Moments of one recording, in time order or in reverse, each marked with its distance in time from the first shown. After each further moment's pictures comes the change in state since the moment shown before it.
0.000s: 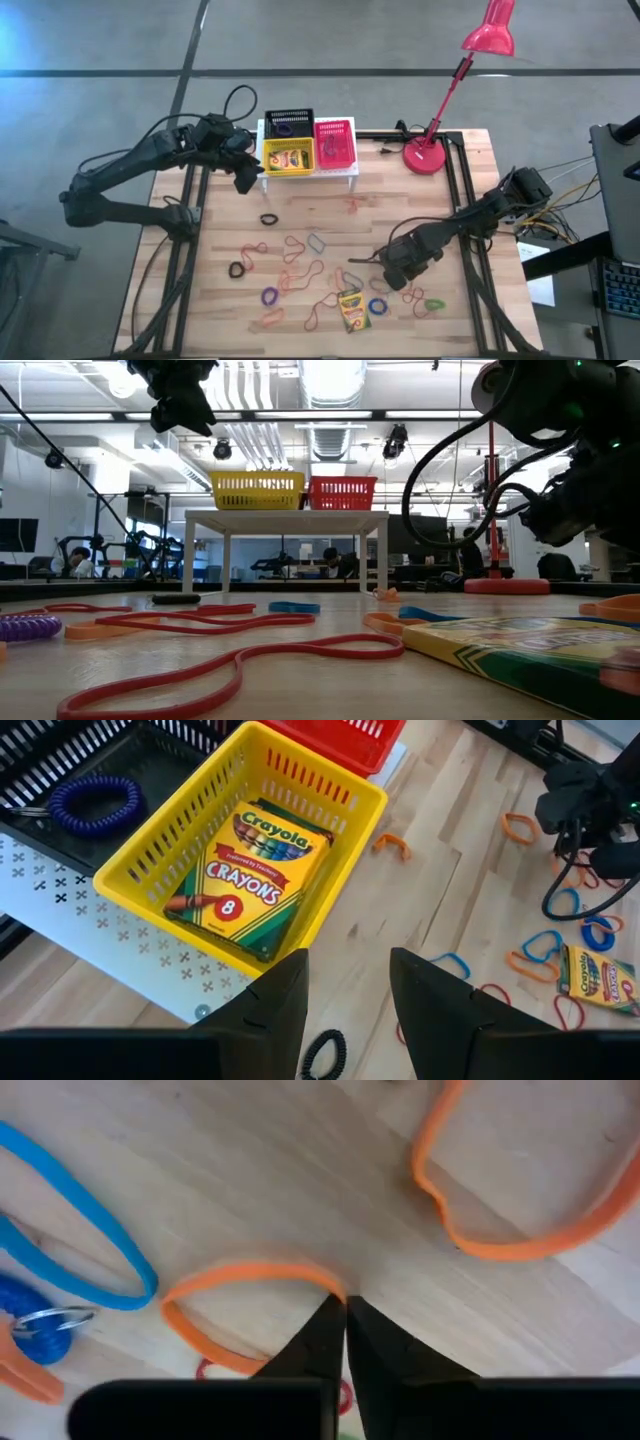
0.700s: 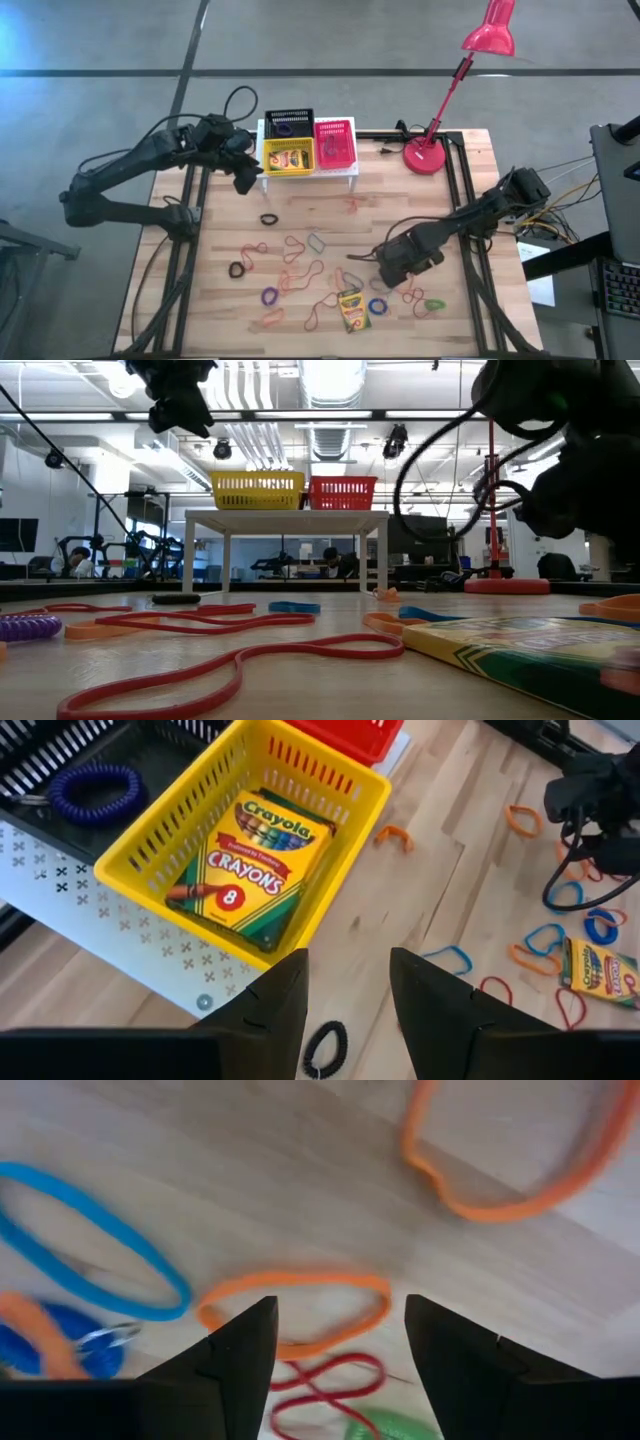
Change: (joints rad) left arm 0.000 0.000 0.001 -0.017 -0.001 0.000; right arm -0.008 0.005 0.058 -0.072 -0.023 0.154
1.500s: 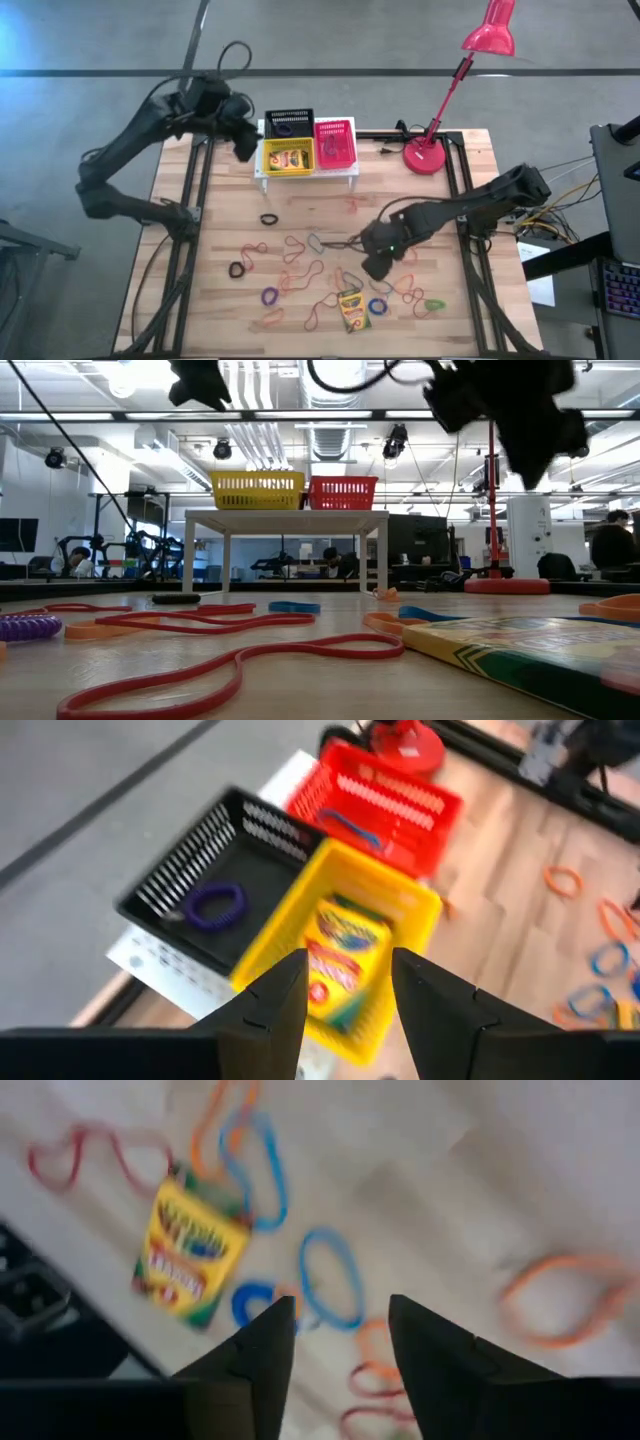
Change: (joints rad) left arm 0.154 0.185 0.381 -0.163 0.001 0.153; right arm -0.094 -0.021 0.361 -0.181 0.126 -0.412
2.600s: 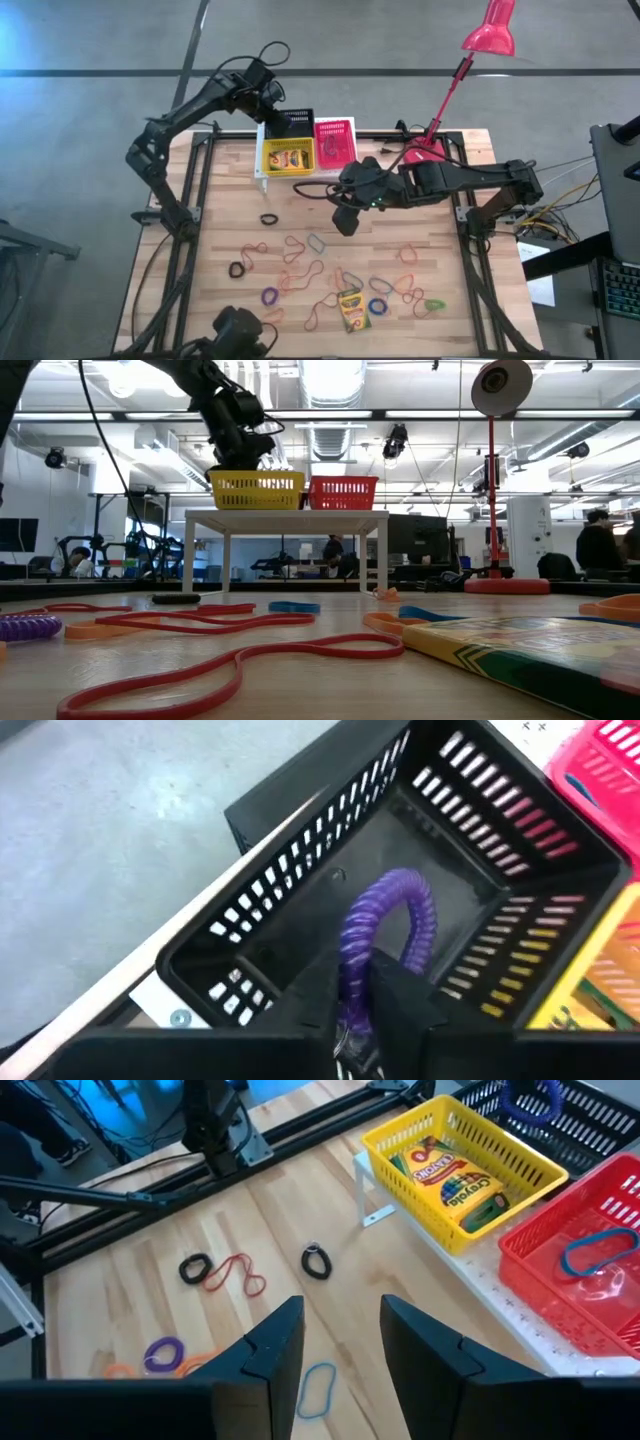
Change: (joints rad) left arm 0.235 0.482 0.082 0.118 0.011 0.016; right arm -0.137 0.045 0.573 0.076 0.559 -0.582
